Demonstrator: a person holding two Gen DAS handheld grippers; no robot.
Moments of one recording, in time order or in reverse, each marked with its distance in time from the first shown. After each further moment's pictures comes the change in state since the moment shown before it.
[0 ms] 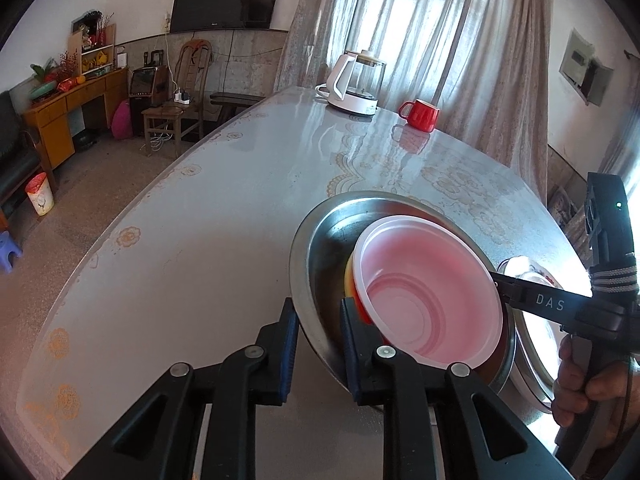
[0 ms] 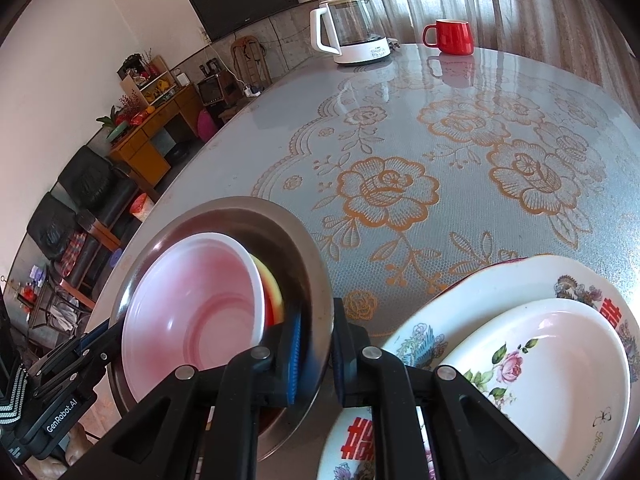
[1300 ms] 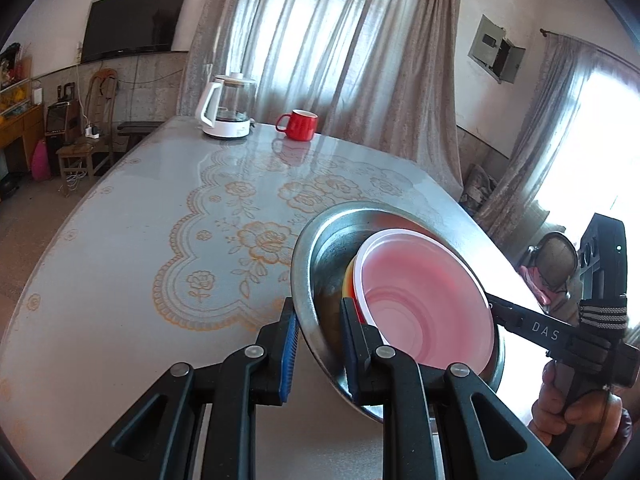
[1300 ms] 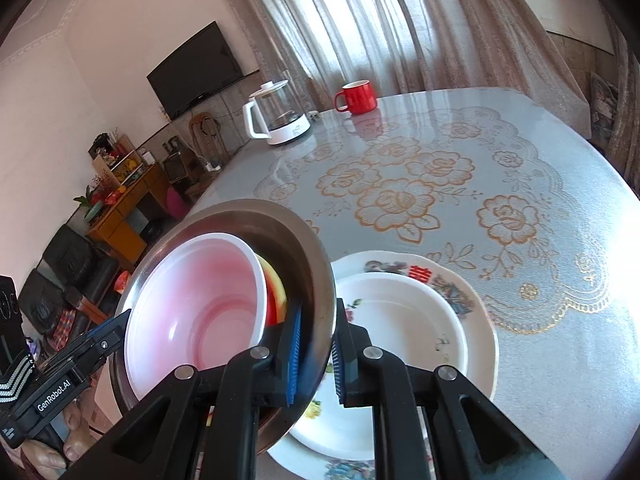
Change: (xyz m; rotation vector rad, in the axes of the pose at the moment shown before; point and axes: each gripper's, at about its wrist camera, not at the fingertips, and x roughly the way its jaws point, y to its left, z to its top) left arm -0.035 -0.113 0.021 0.173 -0.012 -0.295; right arm -0.143 -0.067 -0.047 0.195 -0.244 -0.117
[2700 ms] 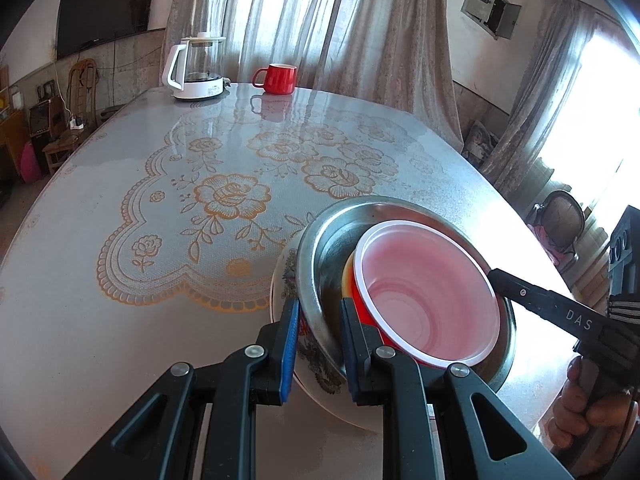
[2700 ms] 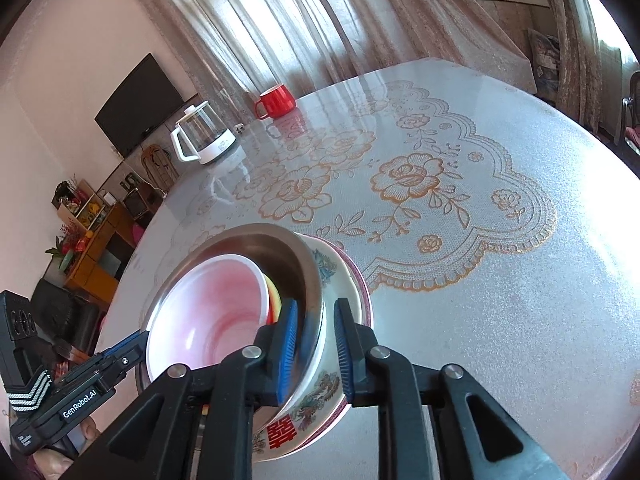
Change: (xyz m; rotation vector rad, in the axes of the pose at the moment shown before) left arm 0.051 -0.034 -0.022 0.059 0.129 0.026; right arm -0.013 -0.075 -0.030 0.161 -0.028 -0.090
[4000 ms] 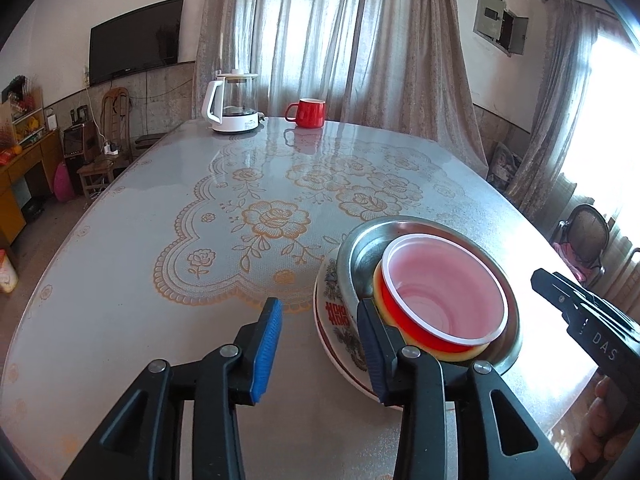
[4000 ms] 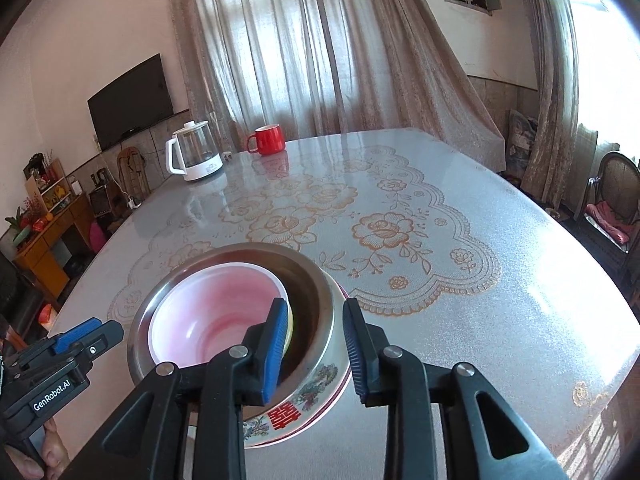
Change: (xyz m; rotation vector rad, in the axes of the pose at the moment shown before) left arm -0.037 0.006 -0.020 0.006 -0.134 0.131; right arm -0.046 0.051 -0.025 -0.172 -0.199 -0.217
